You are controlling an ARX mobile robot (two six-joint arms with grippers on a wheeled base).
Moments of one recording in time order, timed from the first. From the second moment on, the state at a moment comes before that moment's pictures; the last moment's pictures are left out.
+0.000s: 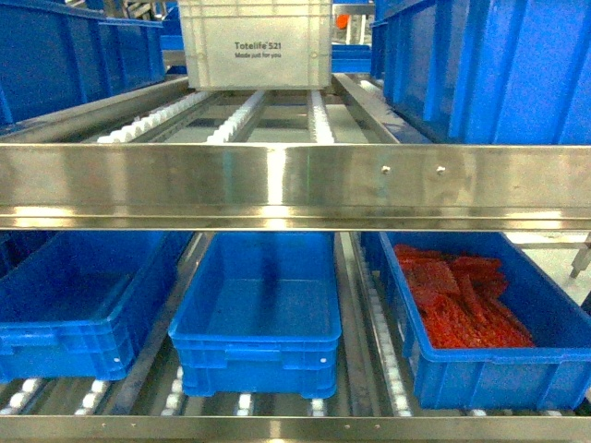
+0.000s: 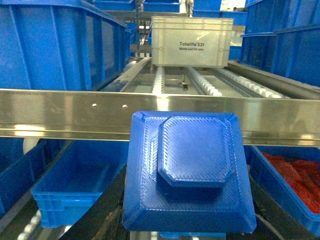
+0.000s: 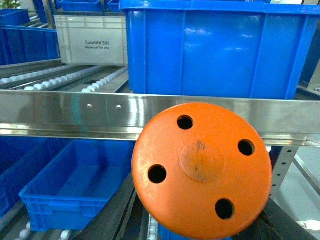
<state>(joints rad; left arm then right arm) 0.00 0.01 0.02 -0.01 0.00 0.00 0.00 0.00 0.01 -0.01 0.00 -0.01</state>
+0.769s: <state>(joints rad) 0.00 0.01 0.02 -0.01 0.00 0.00 0.00 0.00 0.01 -0.01 0.00 -0.01</state>
